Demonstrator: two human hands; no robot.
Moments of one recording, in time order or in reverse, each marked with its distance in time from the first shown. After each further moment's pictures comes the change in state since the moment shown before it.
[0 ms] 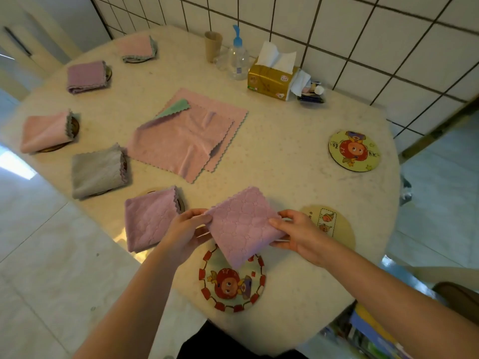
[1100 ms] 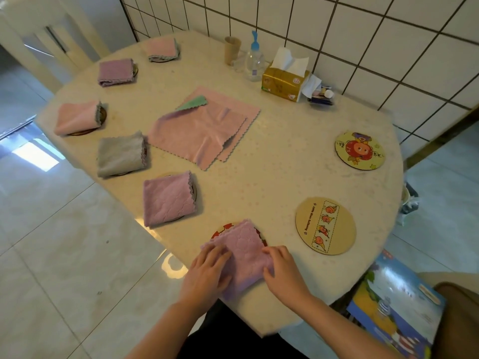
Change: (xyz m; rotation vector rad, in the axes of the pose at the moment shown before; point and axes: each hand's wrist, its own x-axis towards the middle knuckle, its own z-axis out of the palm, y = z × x) left_hand -0.060 -0.140 -0.038 1.764 0.025 0.620; right_hand -0.046 0.130 0.019 -1.007 0.070 -0.471
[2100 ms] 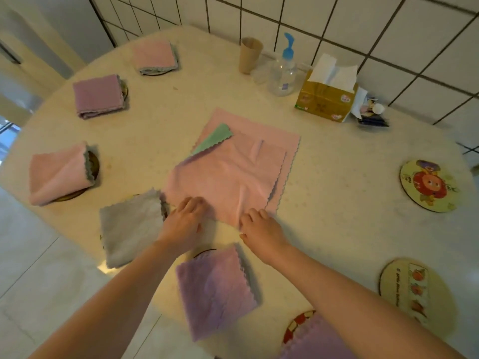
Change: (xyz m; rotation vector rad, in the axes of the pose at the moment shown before) left_hand 0.251 -0.267 -0.135 -0.001 0.060 0.130; right_hand 0.306 -0.171 0.023 -0.635 -0.026 -0.158
